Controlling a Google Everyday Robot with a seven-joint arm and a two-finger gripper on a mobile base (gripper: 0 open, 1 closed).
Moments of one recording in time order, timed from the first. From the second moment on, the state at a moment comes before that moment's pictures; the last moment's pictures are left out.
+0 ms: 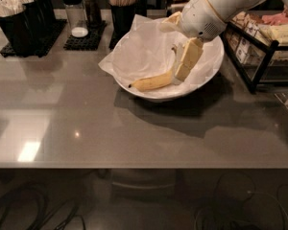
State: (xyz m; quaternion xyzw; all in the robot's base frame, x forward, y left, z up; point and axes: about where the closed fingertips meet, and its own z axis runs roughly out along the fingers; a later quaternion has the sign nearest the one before) arm 0.586 -0.056 0.940 -0.71 0.62 0.18 0.28
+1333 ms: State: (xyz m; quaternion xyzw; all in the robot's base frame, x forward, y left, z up) arm 0.620 -0.043 0.869 -0.69 0.62 0.24 0.27
